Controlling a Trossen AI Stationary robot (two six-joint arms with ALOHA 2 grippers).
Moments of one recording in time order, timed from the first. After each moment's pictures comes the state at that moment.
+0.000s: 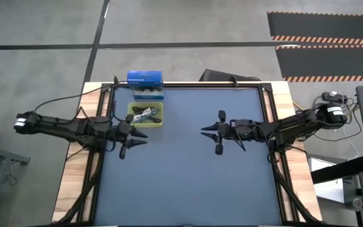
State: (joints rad) left arm -0.10 0.56 0.41 -0.08 -0.02 -0.13; right arm 0.04 1.29 0.47 0.61 0.17 -0.12
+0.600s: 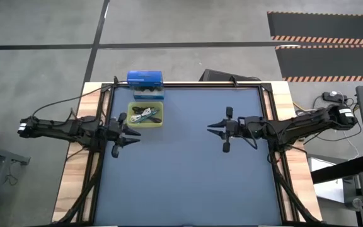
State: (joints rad) left arm -0.10 0.33 0.32 -0.10 -0.02 -0.13; right arm 0.04 1.09 0.46 0.48 0.17 -0.17
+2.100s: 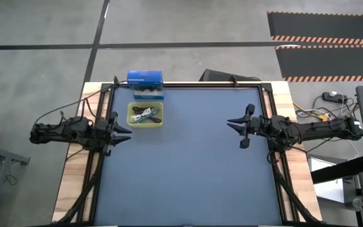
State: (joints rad) left arm -0.10 0.02 0.25 -0.30 -0.06 -0.12; right arm -0.01 0.56 0.17 0.41 0.18 -0.17
